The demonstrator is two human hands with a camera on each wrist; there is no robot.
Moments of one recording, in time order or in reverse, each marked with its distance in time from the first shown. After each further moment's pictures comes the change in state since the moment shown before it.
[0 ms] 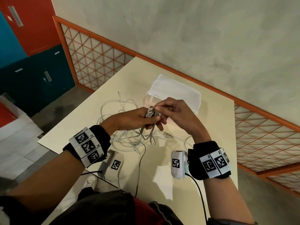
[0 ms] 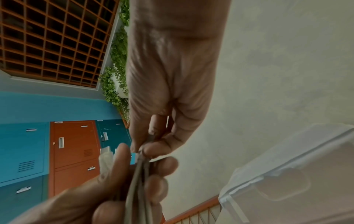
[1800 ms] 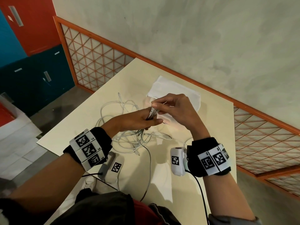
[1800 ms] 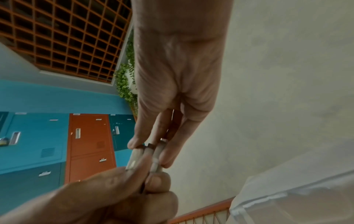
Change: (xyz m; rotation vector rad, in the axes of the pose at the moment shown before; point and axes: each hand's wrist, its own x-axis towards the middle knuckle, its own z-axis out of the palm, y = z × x) left_hand -0.001 0.013 0.007 0.069 0.094 -0.129; right_hand 0.016 -0.010 -0.001 -0.064 0.088 -0.066
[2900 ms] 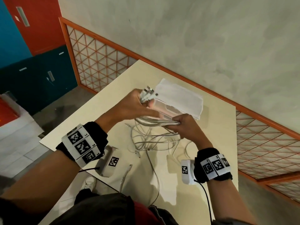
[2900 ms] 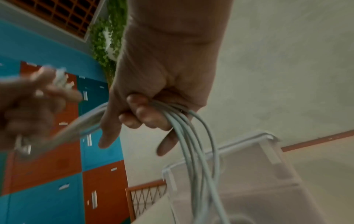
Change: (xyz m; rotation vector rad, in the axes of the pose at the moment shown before) left_hand -0.008 0.010 -0.032 0.019 0.387 0.214; right_hand -0.015 0.056 -0.011 -0.344 -0.091 0.202
